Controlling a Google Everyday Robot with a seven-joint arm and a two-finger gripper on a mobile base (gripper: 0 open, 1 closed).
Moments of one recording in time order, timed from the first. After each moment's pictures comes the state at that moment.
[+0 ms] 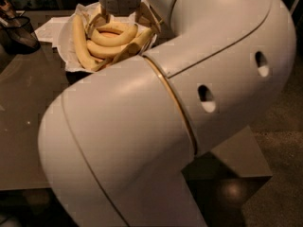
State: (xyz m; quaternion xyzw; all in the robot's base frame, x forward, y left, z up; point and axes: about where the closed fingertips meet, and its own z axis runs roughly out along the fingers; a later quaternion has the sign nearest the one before) arm 0.665 0.053 0.946 0.00 1.00 0.00 0.09
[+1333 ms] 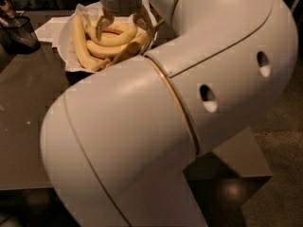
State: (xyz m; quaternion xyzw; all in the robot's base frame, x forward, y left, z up) arm 0.670 0.054 0.945 0.00 0.99 0.00 0.10
